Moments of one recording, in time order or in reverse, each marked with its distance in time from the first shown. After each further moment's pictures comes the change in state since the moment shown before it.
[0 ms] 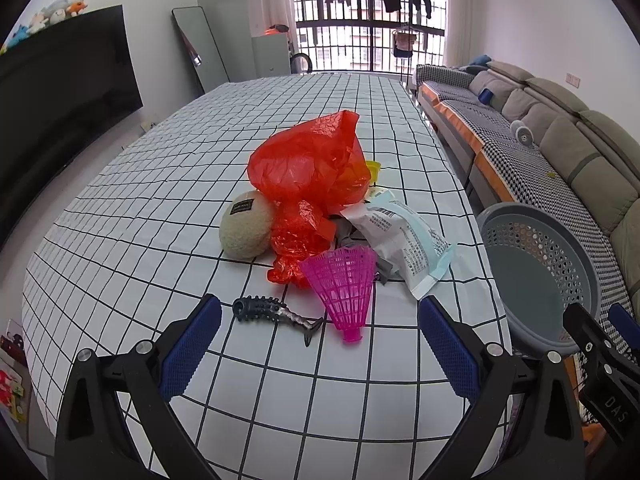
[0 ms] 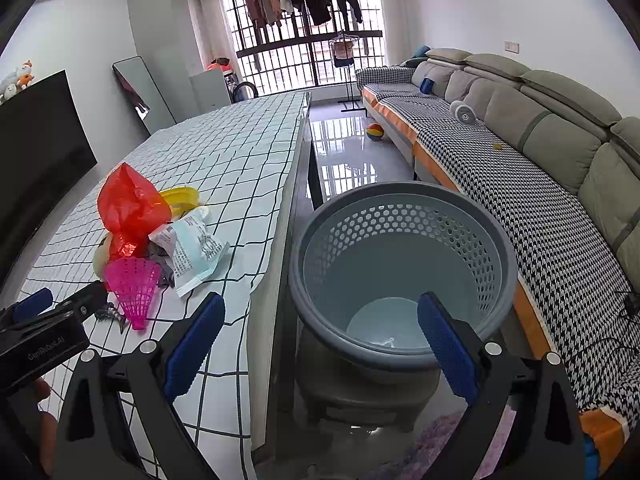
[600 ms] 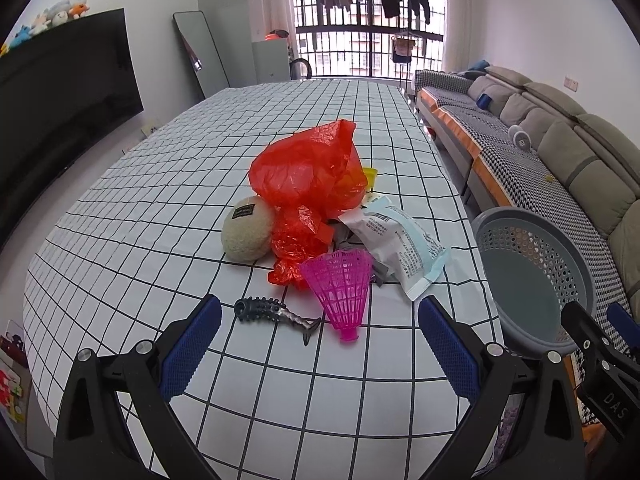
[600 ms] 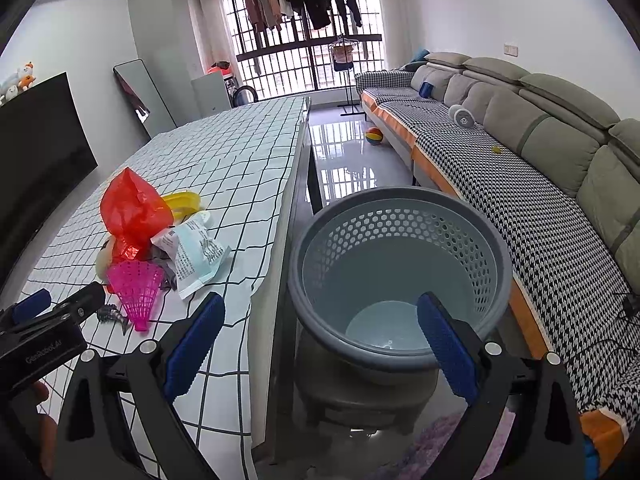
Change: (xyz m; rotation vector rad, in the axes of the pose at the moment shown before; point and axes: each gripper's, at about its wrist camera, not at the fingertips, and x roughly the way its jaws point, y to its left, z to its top) left arm -0.009 0.000 0.000 -0.001 -0.020 -0.004; right arm -0.007 -0.001 0.000 0.000 -0.014 -0.002
